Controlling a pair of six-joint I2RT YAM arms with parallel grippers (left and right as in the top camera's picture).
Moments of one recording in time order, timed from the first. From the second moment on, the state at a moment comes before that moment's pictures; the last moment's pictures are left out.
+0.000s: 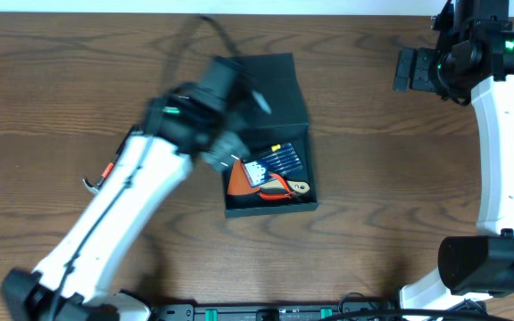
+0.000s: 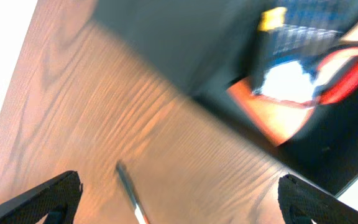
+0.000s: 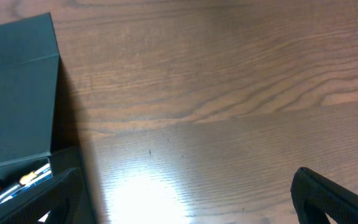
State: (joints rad) left arm -0.47 1.55 1.54 -1.12 -0.19 0.48; right arm -0.05 1.76 1.93 -1.28 0.03 0.12
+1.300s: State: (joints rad) left arm 0.27 1.42 1.00 -0.89 -0.10 -0.18; right arm -0.05 1.76 1.93 -1.27 0.04 0.08
